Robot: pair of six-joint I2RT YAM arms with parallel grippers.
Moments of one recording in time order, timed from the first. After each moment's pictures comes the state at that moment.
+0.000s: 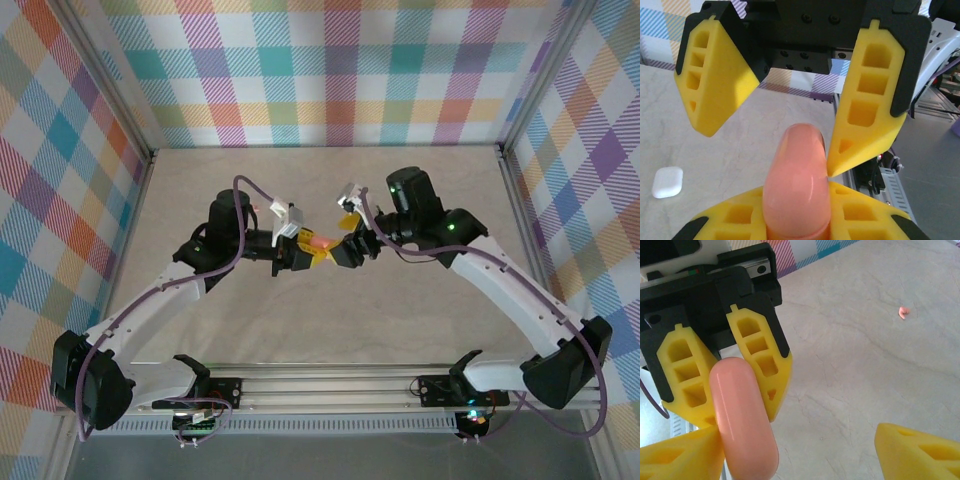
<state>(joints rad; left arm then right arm) -0.52 1.19 0.95 -0.13 0.98 0.15 0.63 1.29 1.32 -0.68 -0.58 -0.15</state>
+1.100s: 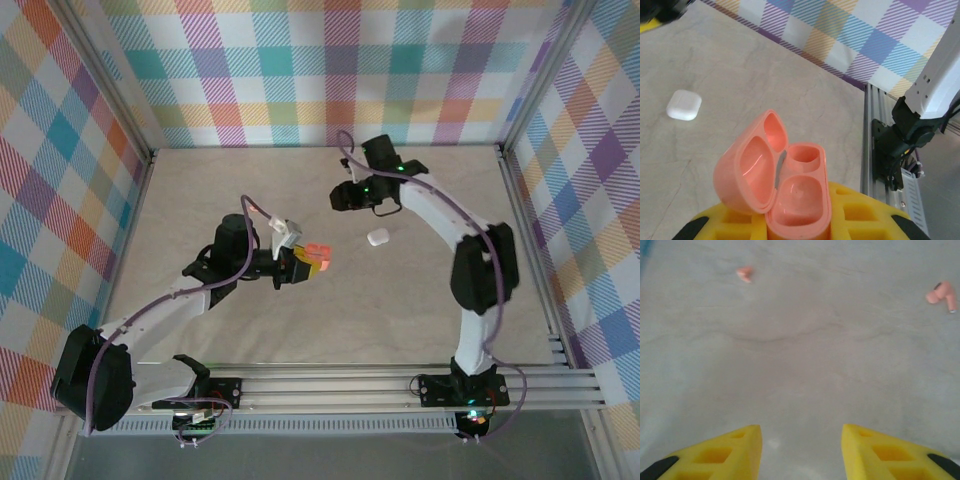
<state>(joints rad) -0.50 1.19 0.70 0.05 0.82 -0.05 0.46 1.98 1.72 -0.72 -0.38 0.17</state>
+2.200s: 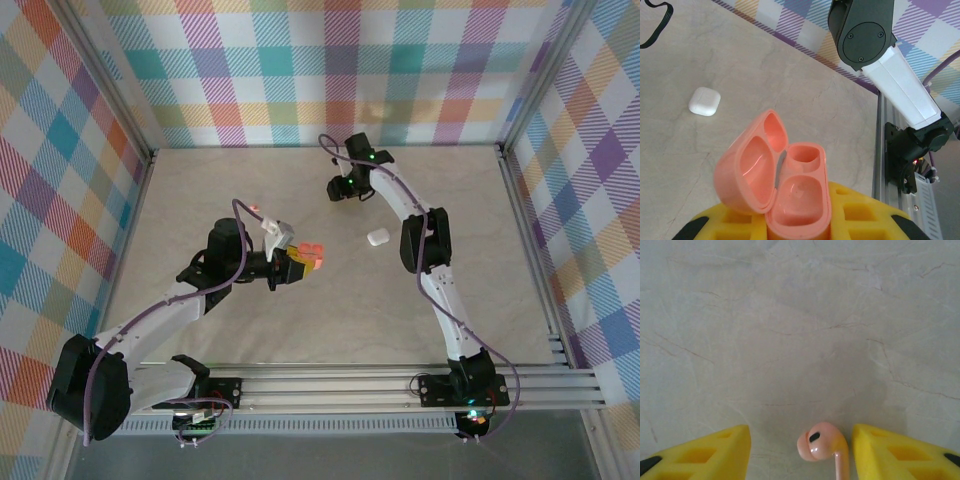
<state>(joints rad) -0.47 1.14 0.65 0.06 0.80 -0.05 0.40 2.72 2.58 -0.93 -0.22 0.00</state>
